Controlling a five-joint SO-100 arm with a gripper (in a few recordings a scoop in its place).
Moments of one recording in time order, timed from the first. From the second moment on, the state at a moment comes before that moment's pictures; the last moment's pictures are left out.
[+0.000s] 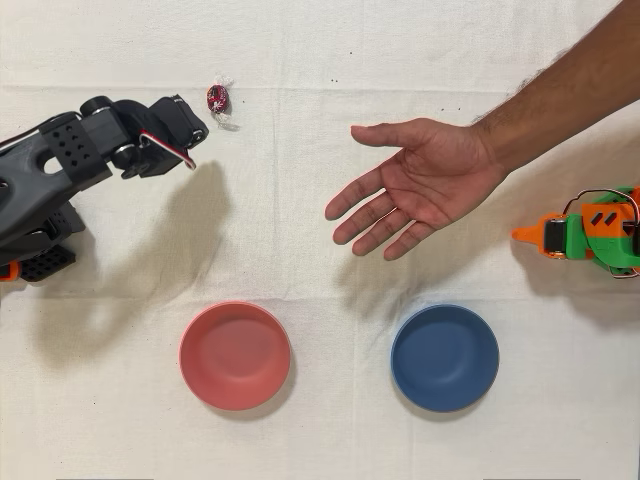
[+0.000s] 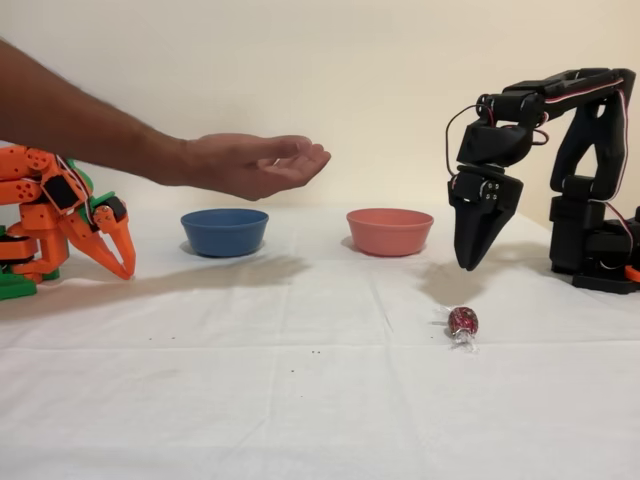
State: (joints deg) arm -31.6 99.5 109.3 59.0 2.1
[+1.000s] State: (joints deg) arm -35.7 86.9 103.4 50.7 1.1
